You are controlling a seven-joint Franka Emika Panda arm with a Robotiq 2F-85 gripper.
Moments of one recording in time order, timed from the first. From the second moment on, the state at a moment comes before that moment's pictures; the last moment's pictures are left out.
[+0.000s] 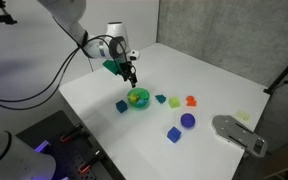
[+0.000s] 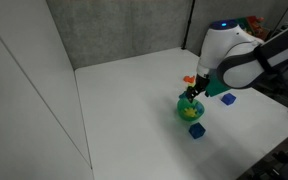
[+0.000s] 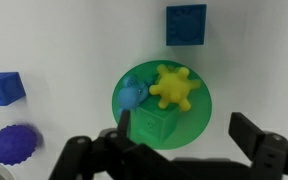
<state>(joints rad) 0.19 0.40 0.00 -2.17 -0.28 2.56 0.57</state>
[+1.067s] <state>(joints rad) 0.33 0.67 -0.14 -1.99 -0.26 2.64 0.66</state>
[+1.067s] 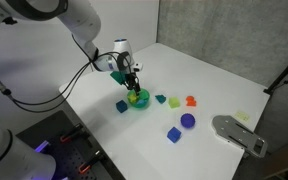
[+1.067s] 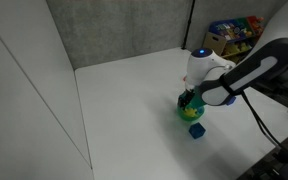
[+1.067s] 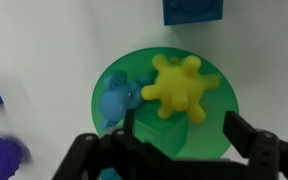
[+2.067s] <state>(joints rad) 0.37 0.68 -0.16 -1.99 -0.26 2.61 0.67</state>
